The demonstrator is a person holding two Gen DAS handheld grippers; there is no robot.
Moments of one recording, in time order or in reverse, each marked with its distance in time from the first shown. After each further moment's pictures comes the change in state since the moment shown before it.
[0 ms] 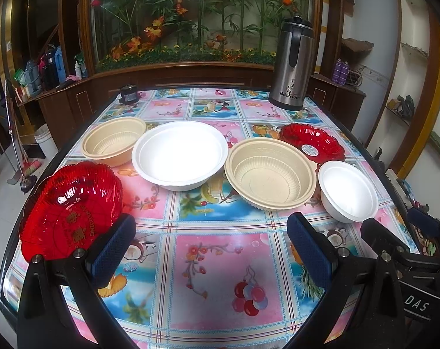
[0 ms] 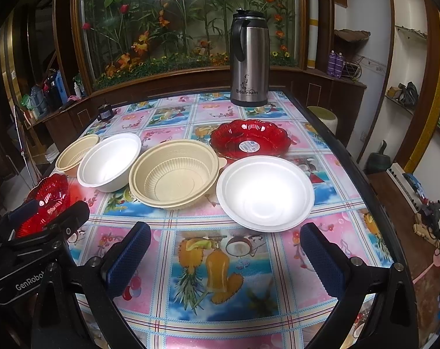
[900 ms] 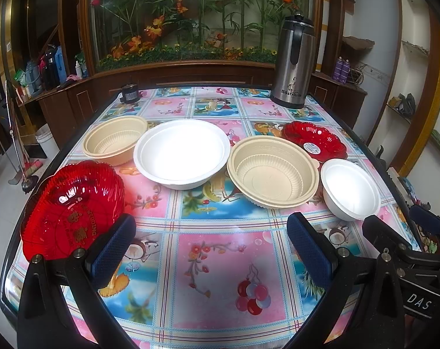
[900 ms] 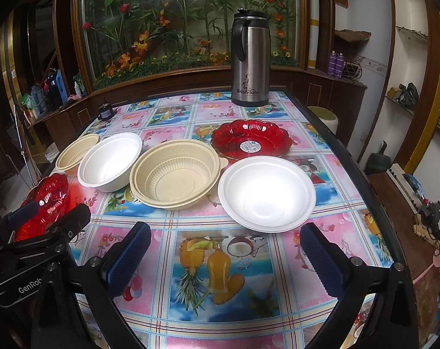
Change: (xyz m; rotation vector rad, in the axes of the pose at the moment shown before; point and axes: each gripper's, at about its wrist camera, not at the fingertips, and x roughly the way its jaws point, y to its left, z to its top) left arm 0.003 0.004 -0.005 -0.002 0.002 0.001; right arm 0.001 0.002 0.001 -0.004 0.001 -0.001
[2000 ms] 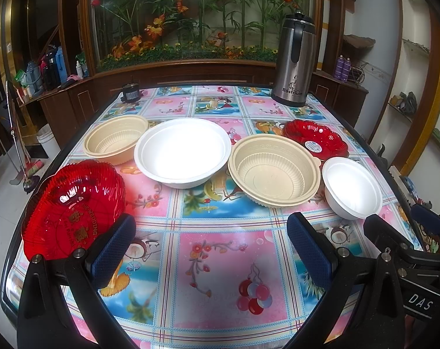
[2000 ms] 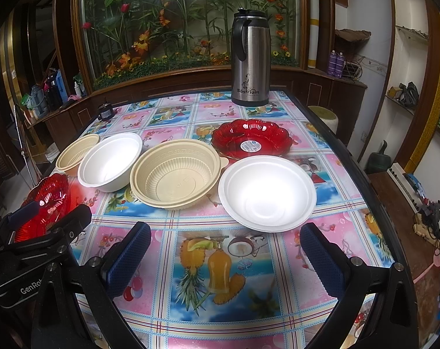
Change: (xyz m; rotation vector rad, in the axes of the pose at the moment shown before) left arm 0.000 0.001 0.000 0.005 0.003 0.004; right arm 0.000 0.000 0.000 -0.001 0.001 0.001
